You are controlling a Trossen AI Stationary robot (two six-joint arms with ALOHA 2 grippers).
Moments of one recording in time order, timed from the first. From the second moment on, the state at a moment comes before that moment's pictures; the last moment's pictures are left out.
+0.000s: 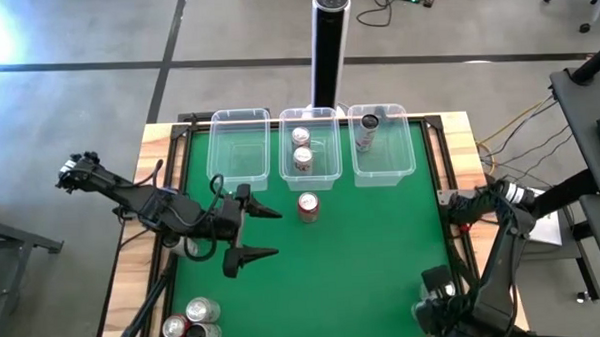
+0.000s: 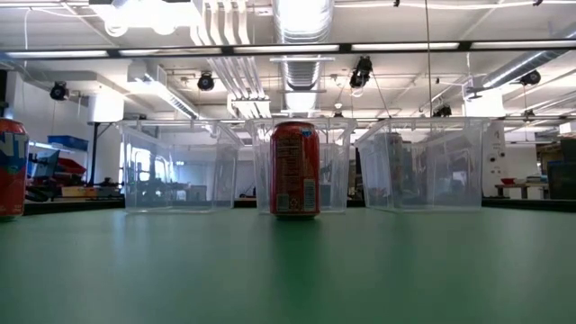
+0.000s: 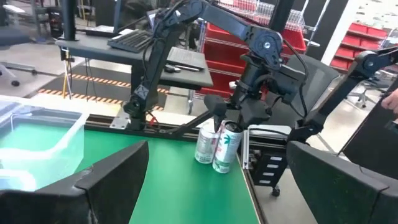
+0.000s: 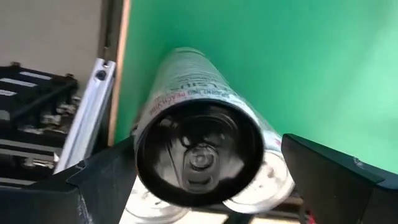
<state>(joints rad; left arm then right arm) -0.47 1.18 1.14 -0.09 -0.36 -0.27 1.07 1.81 1.58 -1.40 -0.05 0.81</state>
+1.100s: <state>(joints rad) -0.47 1.00 1.14 -0.21 -0.38 -0.28 1.01 1.80 1.58 -1.27 -0.10 0.76</state>
